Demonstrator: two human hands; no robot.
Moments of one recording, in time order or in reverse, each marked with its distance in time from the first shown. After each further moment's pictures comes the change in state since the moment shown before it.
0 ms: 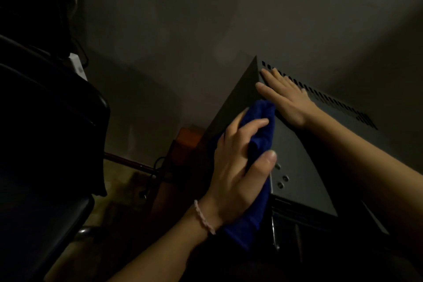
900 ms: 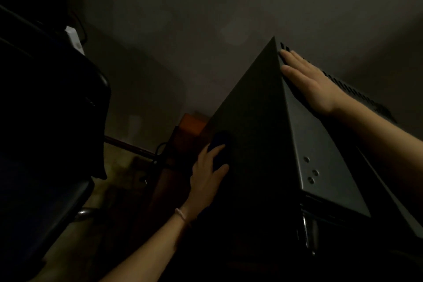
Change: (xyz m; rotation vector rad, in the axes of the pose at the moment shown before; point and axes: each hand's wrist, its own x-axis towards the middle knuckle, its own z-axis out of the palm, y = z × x) left_hand -0.044 -0.143 -0.023 0.129 -0.034 -0.548; right_hand 0.010 0.006 -0.001 0.092 0.018 -0.086
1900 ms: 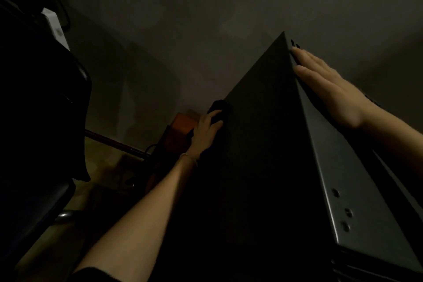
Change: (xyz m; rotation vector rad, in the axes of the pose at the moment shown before) left_hand 0.158 -0.019 0.008 -0.041 -0.020 -0.033; right_hand -0.006 -0.006 -0.005 0.027 -0.028 -0.060
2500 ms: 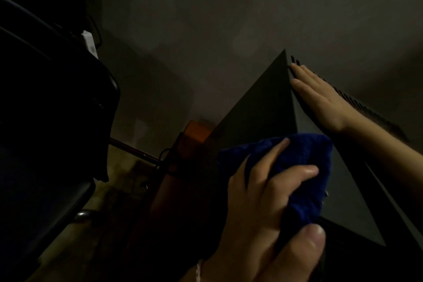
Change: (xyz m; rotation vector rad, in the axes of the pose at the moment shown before) left_hand -0.249 0.148 0.012 0.062 0.209 0.746; right_hand 0.009 0.012 0.005 -0.039 0.037 0.028
